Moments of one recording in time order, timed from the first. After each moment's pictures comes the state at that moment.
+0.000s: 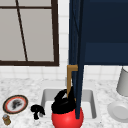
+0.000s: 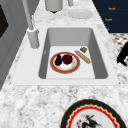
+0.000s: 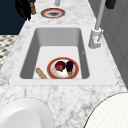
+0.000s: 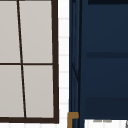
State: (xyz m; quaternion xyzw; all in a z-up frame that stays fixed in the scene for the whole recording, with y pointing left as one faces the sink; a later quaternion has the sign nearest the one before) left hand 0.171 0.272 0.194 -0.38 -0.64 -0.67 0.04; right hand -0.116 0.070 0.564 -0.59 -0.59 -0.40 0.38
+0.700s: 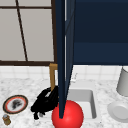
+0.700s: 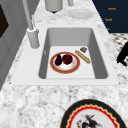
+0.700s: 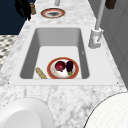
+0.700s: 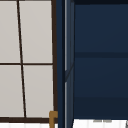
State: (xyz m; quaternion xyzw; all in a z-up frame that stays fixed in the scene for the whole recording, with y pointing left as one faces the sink) left hand 0.171 0.272 0.194 -0.38 -0.64 -0.67 0.04; right hand -0.100 0.161 0.553 -0.61 -0.59 -0.41 0.34
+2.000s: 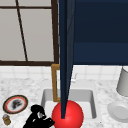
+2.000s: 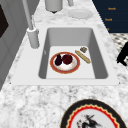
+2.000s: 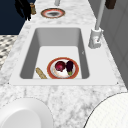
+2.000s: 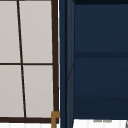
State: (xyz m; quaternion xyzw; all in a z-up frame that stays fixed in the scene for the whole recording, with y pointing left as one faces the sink) left hand 0.171 0.272 0.194 -0.38 -0.64 -0.67 0.04; right hand -0.167 0.212 0.447 -0.66 -0.61 -0.35 0.26
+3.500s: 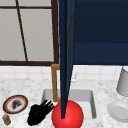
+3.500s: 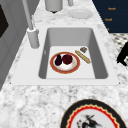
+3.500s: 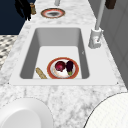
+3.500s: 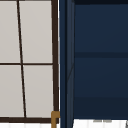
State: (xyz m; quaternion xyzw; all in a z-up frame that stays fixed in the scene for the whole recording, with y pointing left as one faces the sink) left hand 0.171 0.272 0.194 -0.38 -0.64 -0.67 0.04; right hand -0.074 0.215 0.386 -0.60 -0.68 -0.22 0.36
